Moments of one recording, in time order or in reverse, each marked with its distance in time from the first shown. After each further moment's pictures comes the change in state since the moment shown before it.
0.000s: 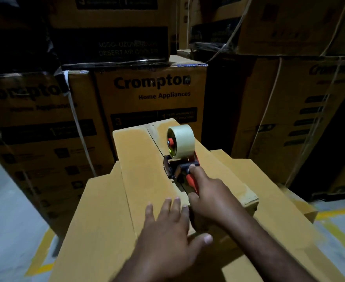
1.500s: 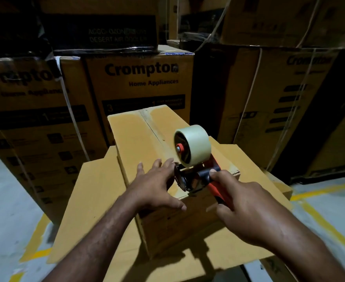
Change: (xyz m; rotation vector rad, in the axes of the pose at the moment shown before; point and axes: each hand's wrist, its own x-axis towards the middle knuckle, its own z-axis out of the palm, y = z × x) left_hand 0.019 -0.019 -0.007 -0.131 0.131 0.185; right_hand -0.145 0.025 -0.054 -0.121 -0.038 0.024
